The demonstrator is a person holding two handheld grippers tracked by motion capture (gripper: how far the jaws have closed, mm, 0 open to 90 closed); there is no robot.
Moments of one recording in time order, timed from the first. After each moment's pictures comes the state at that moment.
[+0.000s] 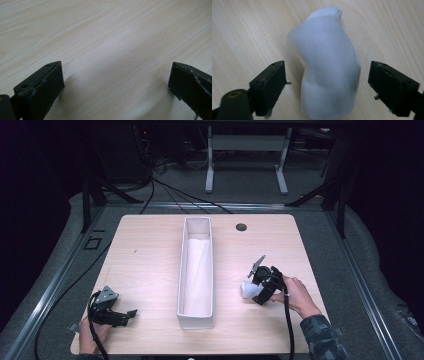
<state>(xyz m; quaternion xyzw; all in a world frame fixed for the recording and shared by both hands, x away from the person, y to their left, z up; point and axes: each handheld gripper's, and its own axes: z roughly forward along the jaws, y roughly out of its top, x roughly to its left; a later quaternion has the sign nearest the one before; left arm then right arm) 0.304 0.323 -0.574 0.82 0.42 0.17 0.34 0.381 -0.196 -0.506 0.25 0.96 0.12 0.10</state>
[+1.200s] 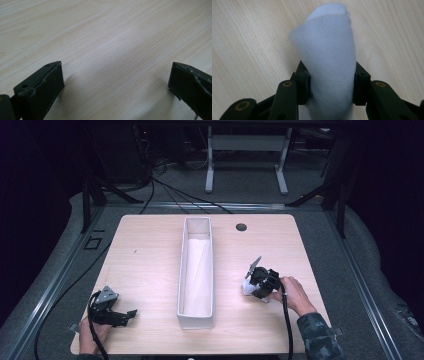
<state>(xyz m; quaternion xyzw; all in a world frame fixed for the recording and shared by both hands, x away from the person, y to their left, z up) 0.304 0.323 -0.574 0.82 0.42 0.17 0.34 0.387 -0.191 -0.518 0.24 0.96 0.11 0.11</state>
